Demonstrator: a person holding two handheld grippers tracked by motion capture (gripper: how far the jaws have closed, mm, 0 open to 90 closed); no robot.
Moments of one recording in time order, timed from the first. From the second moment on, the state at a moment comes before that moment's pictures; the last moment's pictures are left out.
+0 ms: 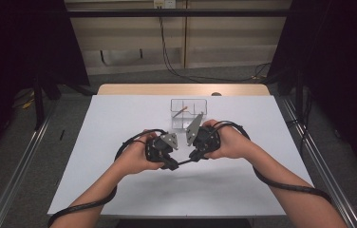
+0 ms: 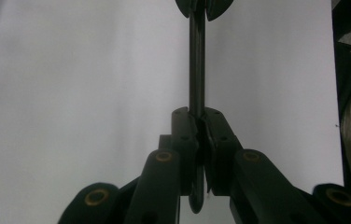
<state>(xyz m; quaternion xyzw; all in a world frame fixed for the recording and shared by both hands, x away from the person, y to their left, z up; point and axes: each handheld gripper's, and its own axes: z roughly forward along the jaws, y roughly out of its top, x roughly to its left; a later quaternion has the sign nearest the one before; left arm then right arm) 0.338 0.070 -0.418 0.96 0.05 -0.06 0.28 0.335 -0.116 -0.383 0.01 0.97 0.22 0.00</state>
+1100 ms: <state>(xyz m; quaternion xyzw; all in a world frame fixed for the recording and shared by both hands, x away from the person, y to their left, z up) 0.340 0.077 -0.417 0.95 0.07 -0.07 0.29 0.339 -0.146 -0.400 0.13 0.91 0.39 -0.02</state>
